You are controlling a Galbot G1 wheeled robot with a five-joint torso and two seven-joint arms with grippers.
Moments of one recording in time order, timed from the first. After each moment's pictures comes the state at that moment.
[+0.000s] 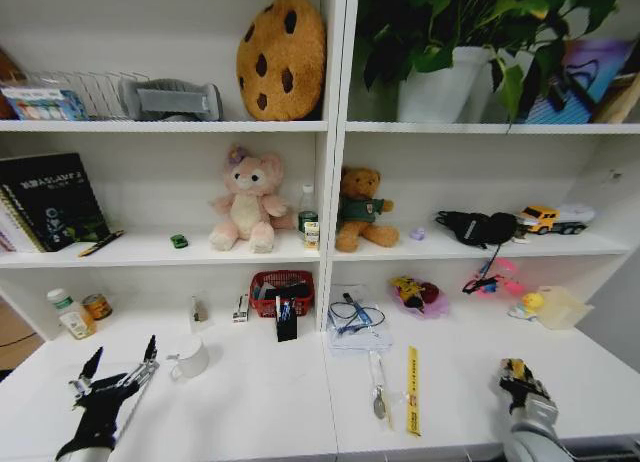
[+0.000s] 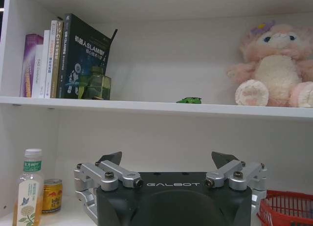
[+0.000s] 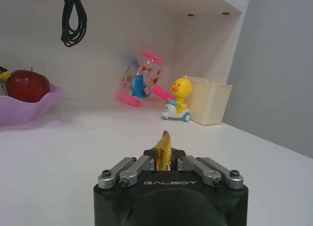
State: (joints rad) left arm 2.03 -1.27 -0.93 -2.31 -0.53 -0.24 -0.16; right arm -1.60 1.00 0.75 1.64 0.55 0.05 0.52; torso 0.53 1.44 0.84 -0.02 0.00
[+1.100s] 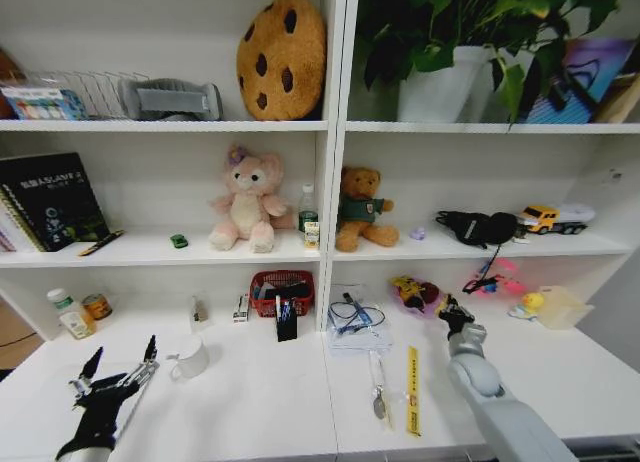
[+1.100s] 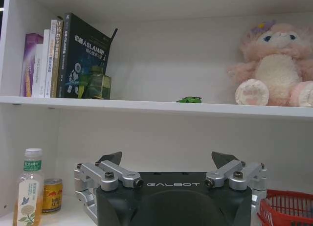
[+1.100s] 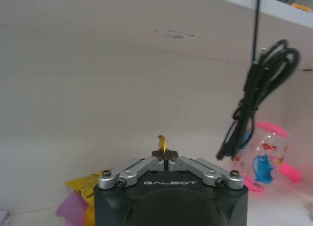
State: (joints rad) left arm 2.03 -1.27 -0.93 -2.31 -0.53 -0.24 -0.16; right arm -1.06 0.96 0.41 1.52 0.55 0.02 0.42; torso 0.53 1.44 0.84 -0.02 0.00
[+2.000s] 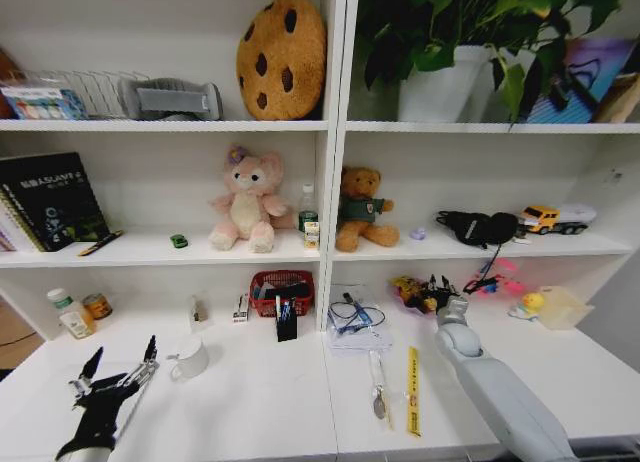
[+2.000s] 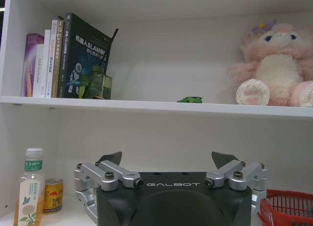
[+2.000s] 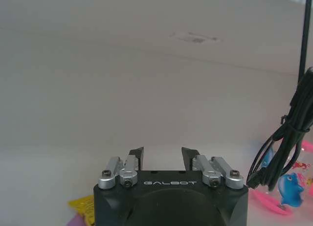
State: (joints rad) left arm 2.03 -1.27 -0.93 -2.31 -0.53 -0.24 -0.16; right arm -0.97 0.93 0.35 1.42 0.57 0.08 0.36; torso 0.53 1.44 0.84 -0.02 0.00
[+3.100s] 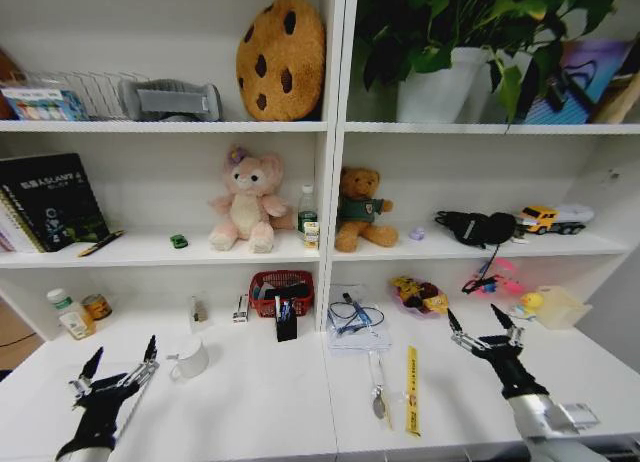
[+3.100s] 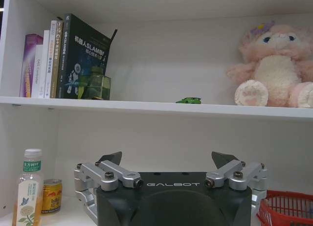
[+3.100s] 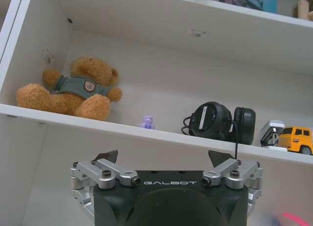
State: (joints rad) left arm 2.03 -1.27 -0.93 -2.31 -0.53 -0.24 -0.16; right arm -1.94 1.01 0.94 2.17 0.51 0.38 0.09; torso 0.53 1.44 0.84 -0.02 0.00
